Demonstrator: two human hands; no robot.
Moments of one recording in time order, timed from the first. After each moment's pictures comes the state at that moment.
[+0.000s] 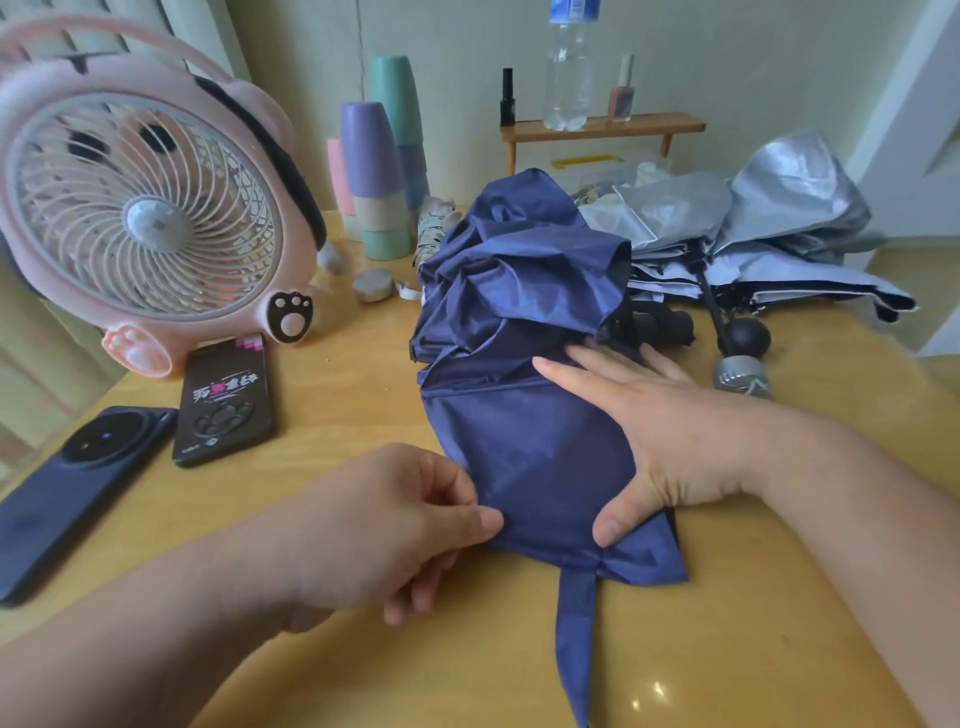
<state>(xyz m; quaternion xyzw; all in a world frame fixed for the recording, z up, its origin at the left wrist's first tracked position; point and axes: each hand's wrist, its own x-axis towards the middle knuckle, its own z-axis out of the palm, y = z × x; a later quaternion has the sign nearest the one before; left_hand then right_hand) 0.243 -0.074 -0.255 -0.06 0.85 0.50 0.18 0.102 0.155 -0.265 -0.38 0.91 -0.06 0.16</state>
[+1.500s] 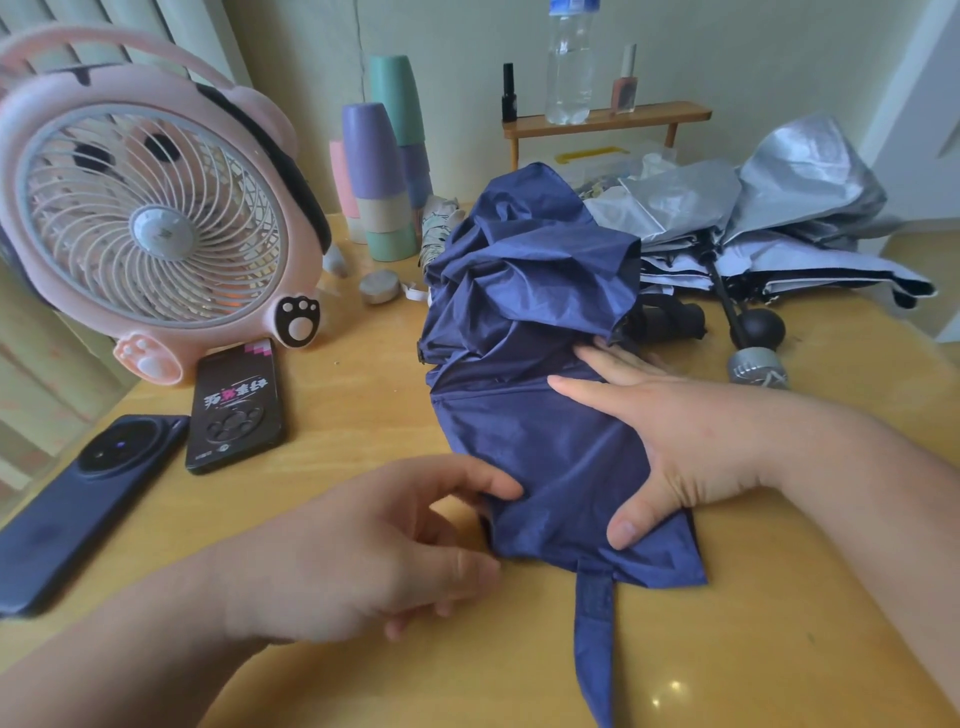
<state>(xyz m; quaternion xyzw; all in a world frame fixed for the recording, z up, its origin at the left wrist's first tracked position) 0.250 -0.094 -0.259 0.05 0.80 0.56 0.22 0.105 0.154 -0.259 -0.36 0.90 -0.08 0.22</state>
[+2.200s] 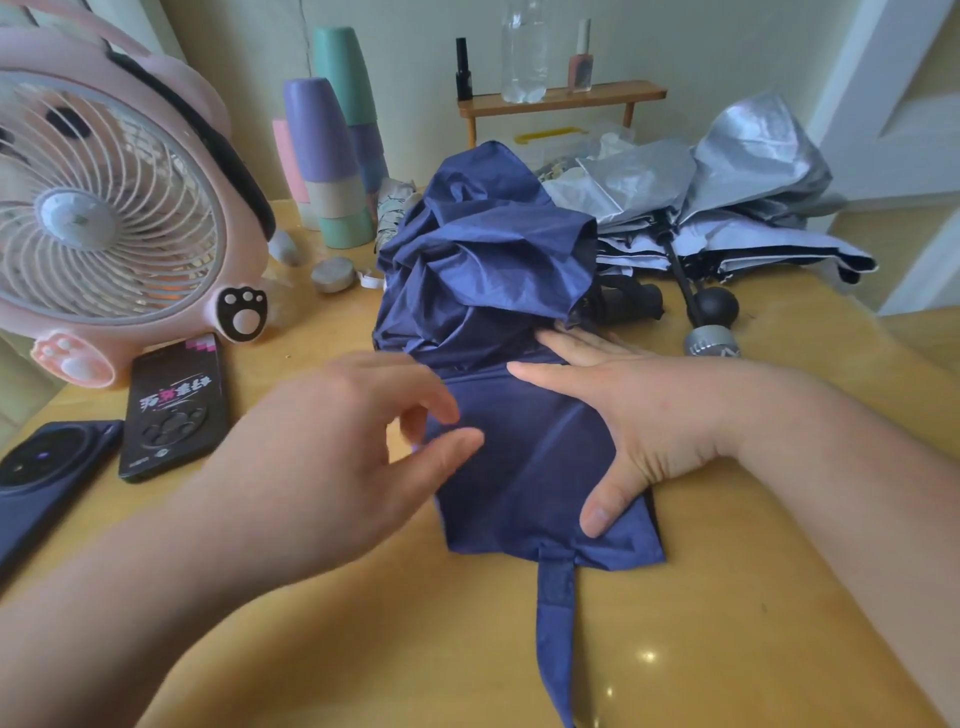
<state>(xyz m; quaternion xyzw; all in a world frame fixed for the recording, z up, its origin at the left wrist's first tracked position) 0.226 -0.086 -0.238 0.14 0.96 0.17 -0.15 0.103 0.155 -0.255 -0.36 0.91 -0.06 0.21</state>
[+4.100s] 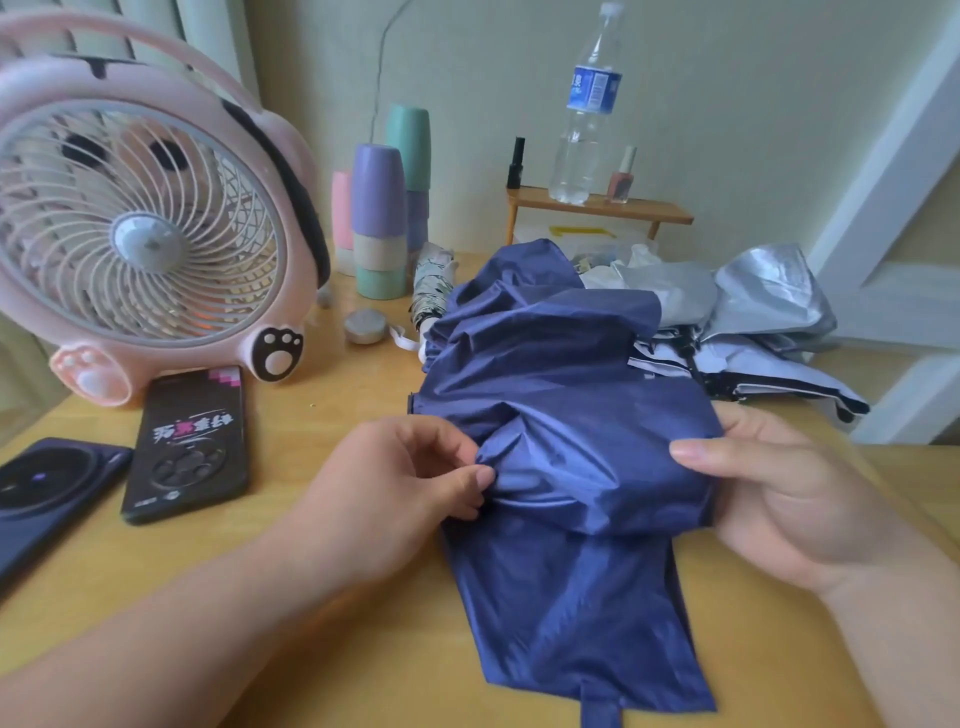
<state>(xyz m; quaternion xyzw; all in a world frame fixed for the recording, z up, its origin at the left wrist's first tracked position) 0.181 -0.099 -0.273 -0.02 0.78 0.62 -0.06 0.113 0.174 -0.238 -0.20 0.60 -0.74 0.24</state>
